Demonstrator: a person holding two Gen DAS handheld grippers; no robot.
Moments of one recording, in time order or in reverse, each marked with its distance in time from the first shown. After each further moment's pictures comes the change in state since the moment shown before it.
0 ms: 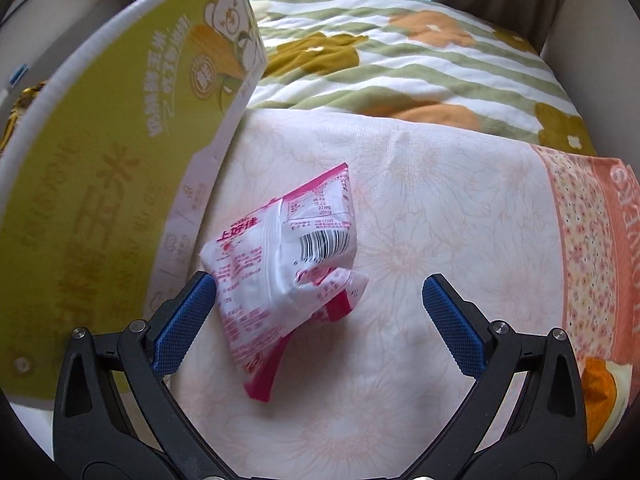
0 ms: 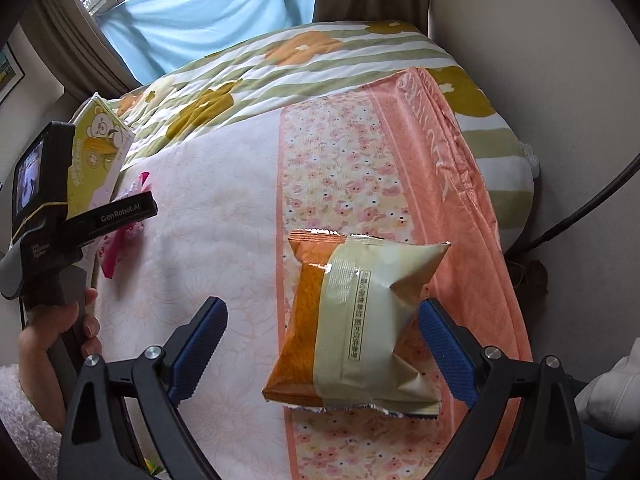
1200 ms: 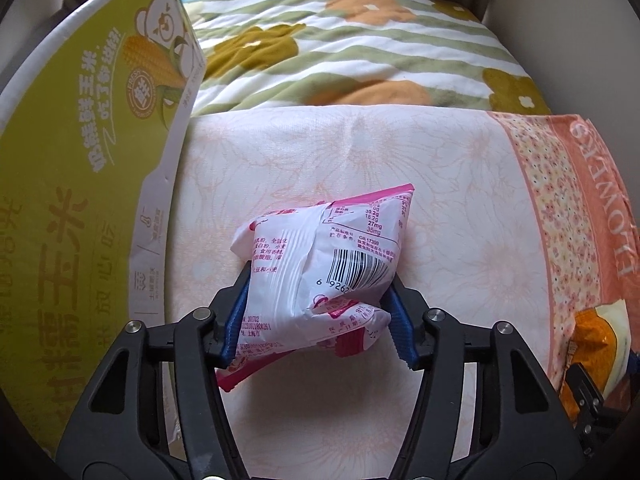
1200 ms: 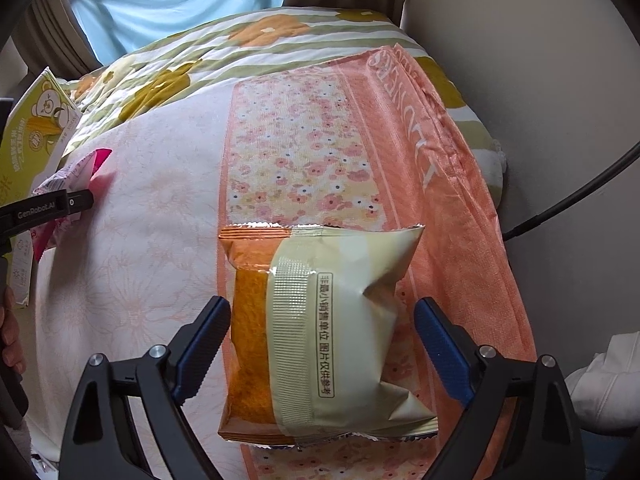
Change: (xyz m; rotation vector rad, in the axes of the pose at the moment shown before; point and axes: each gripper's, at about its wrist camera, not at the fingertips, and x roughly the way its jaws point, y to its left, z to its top) left arm 0.005 -0.001 0.004 0.184 0.046 -0.179; right arm 0.028 0.002 -0.002 -0.017 0.036 -0.187
